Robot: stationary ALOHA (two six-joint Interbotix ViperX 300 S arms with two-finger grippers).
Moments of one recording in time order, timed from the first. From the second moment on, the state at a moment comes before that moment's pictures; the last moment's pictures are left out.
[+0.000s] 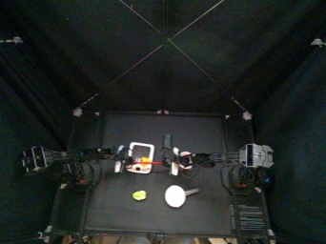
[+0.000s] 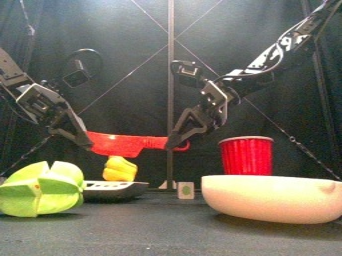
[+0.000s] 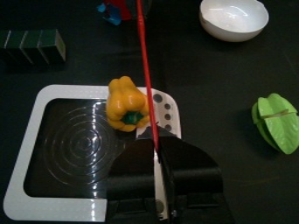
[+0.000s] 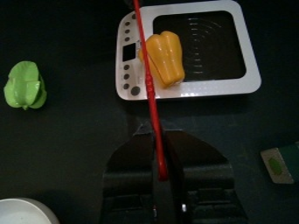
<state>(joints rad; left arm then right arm) 0.45 -0.36 1.17 -1.85 0.46 2.20 -0.21 0.07 0.65 -0.78 -0.15 0.80</state>
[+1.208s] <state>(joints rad) 0.52 -0.36 1.16 -1.84 0.45 2.20 -0.27 0.10 0.62 -0.78 -0.15 0.80</state>
